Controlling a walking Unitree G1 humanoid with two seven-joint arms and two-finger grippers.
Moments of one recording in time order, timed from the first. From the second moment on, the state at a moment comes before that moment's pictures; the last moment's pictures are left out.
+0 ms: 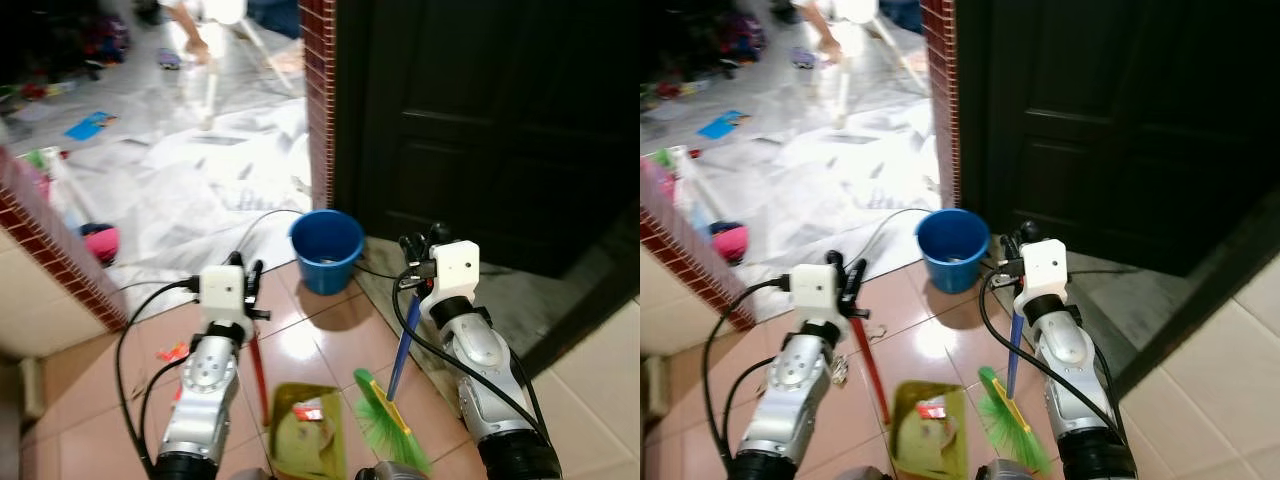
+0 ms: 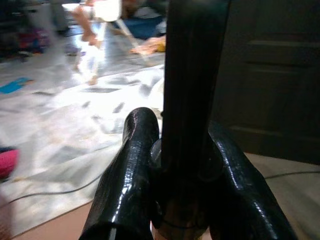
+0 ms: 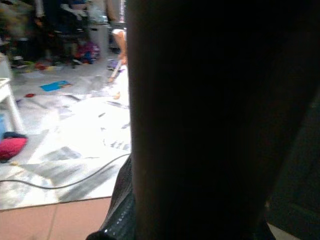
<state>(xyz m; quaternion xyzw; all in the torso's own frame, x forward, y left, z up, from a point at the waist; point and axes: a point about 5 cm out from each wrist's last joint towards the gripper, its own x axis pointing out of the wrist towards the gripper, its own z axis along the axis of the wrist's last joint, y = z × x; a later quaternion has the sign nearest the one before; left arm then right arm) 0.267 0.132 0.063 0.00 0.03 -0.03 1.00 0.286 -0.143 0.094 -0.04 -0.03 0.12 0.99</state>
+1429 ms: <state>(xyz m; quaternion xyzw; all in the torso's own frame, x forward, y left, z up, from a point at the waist) 0.305 0.131 0.051 -0.04 0.07 0.01 1.00 0.316 -0.142 0.123 0.20 -0.03 0.07 0.98</state>
